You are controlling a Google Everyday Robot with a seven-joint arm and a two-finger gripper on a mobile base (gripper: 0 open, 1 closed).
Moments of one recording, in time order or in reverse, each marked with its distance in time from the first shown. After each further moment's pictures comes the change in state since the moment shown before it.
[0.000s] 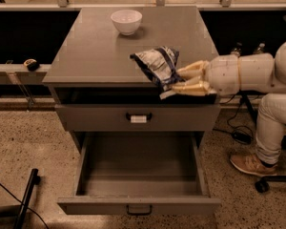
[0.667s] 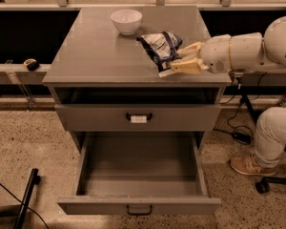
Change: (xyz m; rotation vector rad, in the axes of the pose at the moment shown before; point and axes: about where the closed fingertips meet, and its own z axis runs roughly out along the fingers) arm 0.011 -0.077 0.009 0.108 0.080 0.171
